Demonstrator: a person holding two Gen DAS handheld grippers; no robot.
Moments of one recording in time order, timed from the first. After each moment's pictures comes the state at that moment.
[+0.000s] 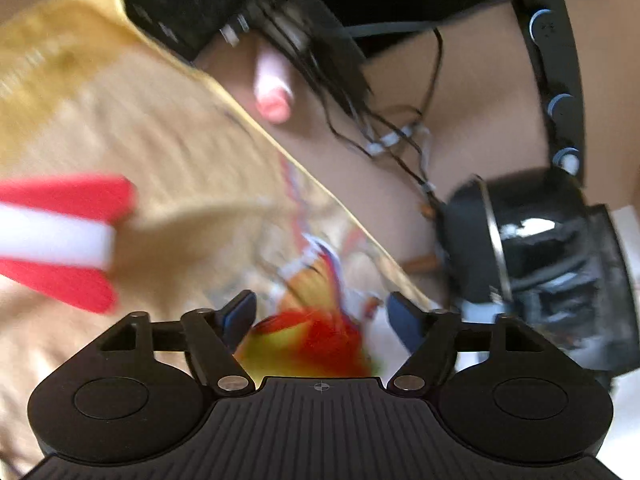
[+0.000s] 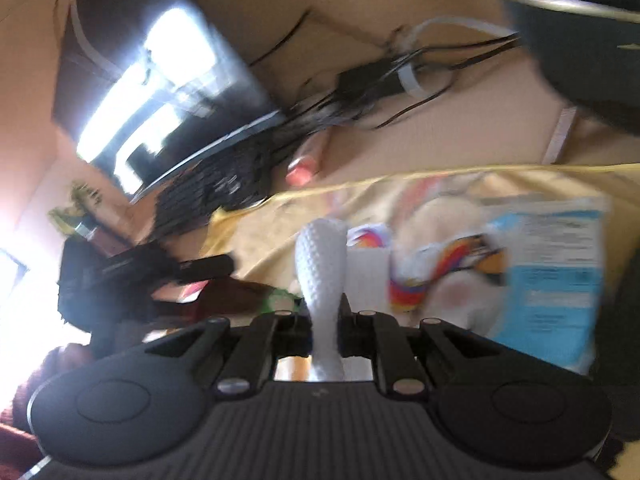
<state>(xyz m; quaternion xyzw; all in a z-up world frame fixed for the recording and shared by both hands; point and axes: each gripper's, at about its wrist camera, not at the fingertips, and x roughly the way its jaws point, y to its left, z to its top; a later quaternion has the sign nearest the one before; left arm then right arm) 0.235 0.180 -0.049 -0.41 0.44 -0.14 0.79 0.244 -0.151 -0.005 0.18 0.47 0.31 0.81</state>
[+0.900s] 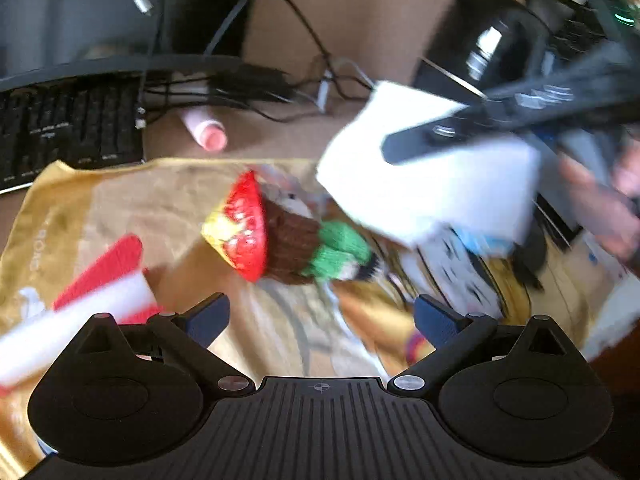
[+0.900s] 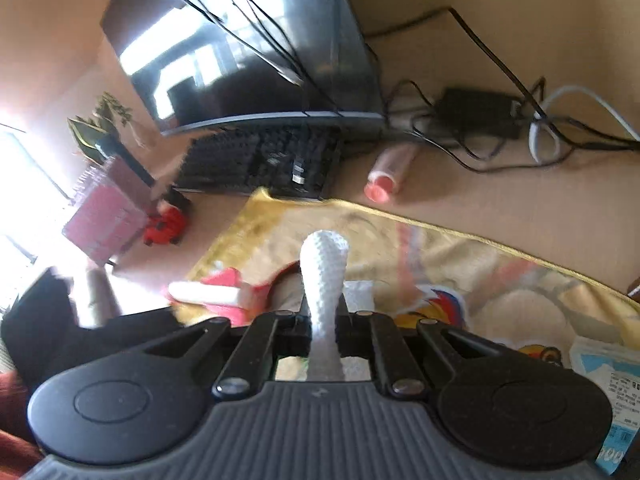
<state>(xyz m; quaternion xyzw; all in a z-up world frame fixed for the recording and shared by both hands) 0.175 0.124 -0.025 -0.06 0.40 -0.20 0.89 0.271 -0.070 0.043 0.06 0.44 0.39 0.81</state>
